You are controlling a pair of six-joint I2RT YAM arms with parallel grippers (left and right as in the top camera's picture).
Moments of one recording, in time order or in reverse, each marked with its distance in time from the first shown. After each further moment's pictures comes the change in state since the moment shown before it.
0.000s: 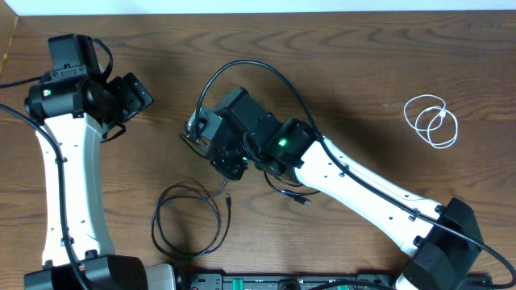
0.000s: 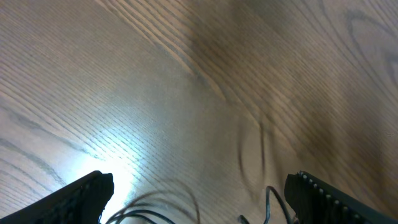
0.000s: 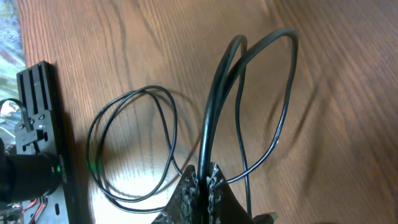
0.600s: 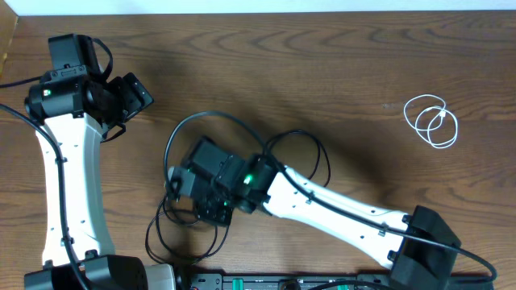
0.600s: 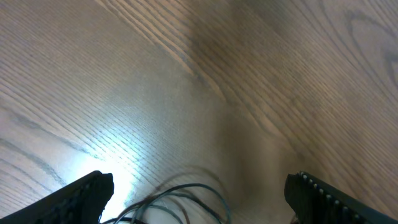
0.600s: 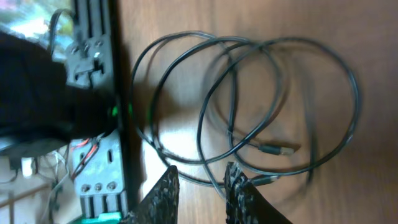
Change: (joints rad) left arm 0.000 0.000 0.000 0.000 0.000 0.000; right arm 0.204 0.062 -0.001 -0.137 -0.024 -0.076
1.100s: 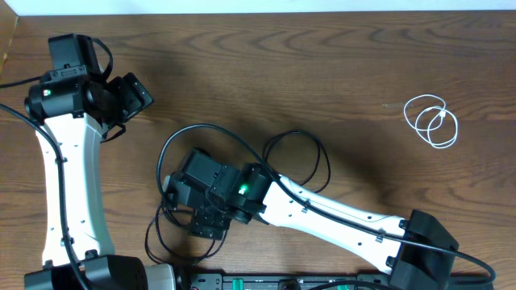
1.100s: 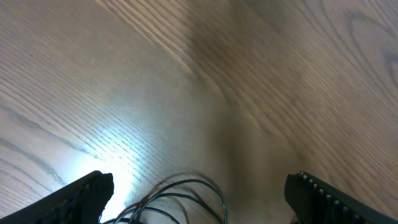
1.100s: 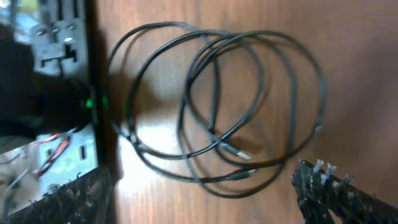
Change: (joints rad) left arm 0.000 0.000 0.000 0.000 0.000 0.000; right arm 0.038 0.004 0.000 0.031 0.145 -0.044
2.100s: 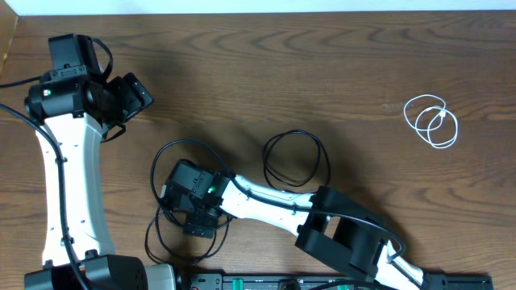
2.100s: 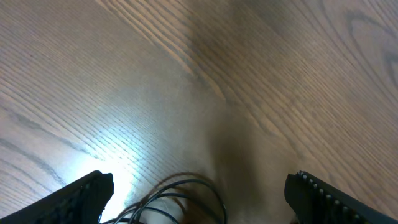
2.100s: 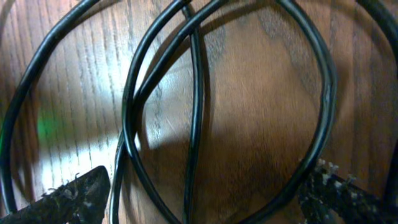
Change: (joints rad) left arm 0.000 0.000 0.000 0.000 0.000 0.000; right arm 0.005 0.367 0.031 0.177 -0.013 -0.011
